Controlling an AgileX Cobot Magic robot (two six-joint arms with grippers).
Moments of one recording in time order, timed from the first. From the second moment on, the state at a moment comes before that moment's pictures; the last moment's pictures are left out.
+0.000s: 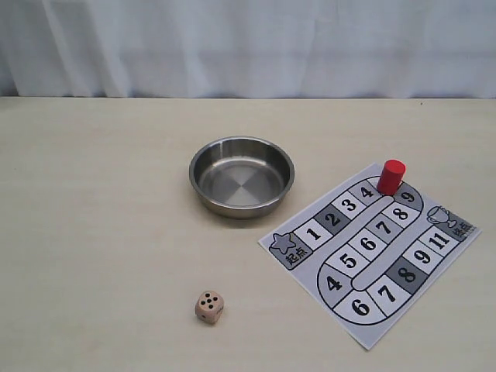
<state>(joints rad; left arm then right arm) 0.02 0.00 0.00 0.07 0.34 -0.05 0.06 0.53 -0.95 0.07 1.02 -0.04</state>
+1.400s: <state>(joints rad) 0.02 0.00 0.00 0.07 0.34 -0.05 -0.04 0.01 0.00 0.08 0.12 -0.11</state>
